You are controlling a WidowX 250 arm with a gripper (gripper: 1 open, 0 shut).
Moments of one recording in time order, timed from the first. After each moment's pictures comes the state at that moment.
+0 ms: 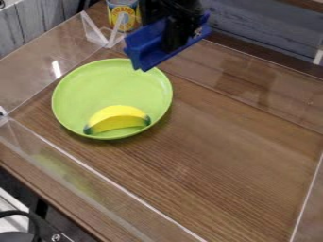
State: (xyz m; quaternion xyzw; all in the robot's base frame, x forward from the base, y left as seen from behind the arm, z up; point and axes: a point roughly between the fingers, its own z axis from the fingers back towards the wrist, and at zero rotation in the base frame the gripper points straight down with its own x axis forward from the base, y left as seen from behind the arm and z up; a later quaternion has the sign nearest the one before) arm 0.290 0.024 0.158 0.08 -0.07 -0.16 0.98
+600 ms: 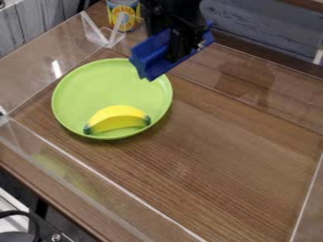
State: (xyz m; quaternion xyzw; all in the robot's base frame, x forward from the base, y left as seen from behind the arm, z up) arm 0.294 0.022 0.143 0.08 -0.08 -0.16 0.98
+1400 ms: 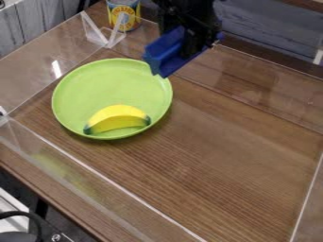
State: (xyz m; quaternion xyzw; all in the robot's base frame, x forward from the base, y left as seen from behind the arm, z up) arm 0.311 0.017 0.140 0.10 -0.10 -0.14 0.98
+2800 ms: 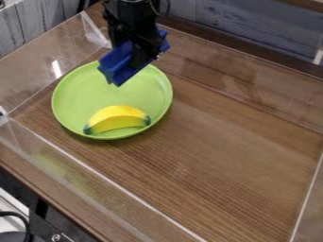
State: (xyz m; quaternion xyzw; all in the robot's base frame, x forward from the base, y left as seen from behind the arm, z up) arm 0.300 0.102 0.103 0.12 -0.09 -0.07 0.99
